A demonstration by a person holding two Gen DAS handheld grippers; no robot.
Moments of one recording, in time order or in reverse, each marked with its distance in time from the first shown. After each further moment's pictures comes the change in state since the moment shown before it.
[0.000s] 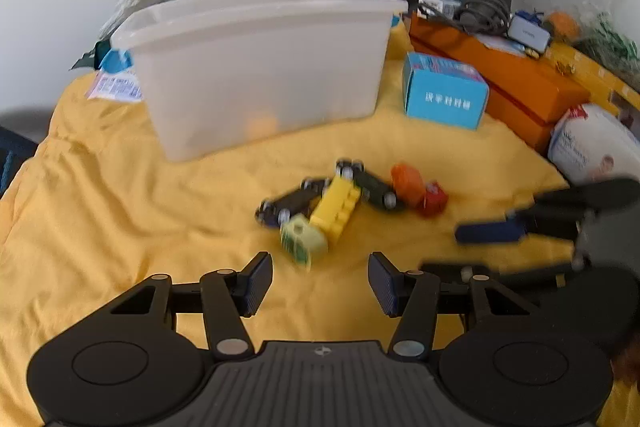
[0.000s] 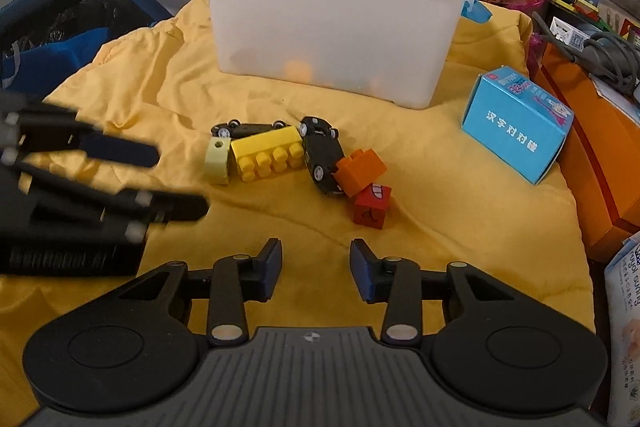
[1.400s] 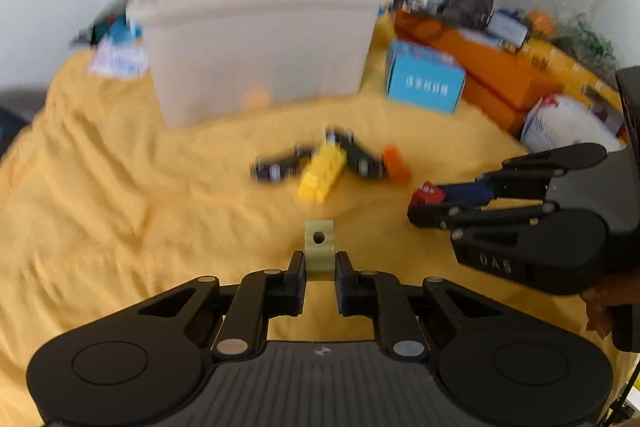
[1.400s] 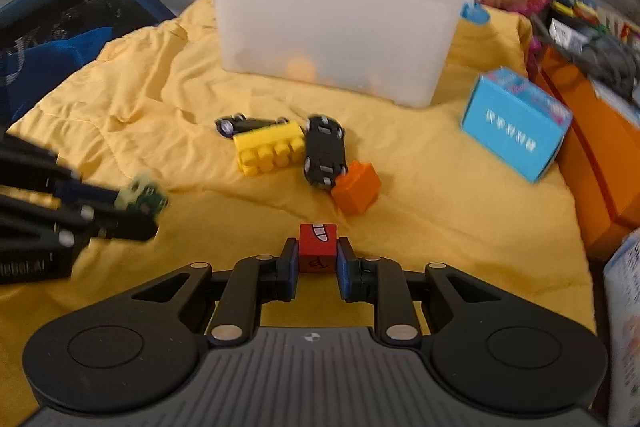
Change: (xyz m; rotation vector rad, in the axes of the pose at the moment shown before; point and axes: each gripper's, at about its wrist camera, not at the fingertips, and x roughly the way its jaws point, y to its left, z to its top) left arm -0.034 0.011 -0.021 -0.012 0.016 -0.064; right arm -0.007 0.000 -0.001 -0.026 -0.030 0.004
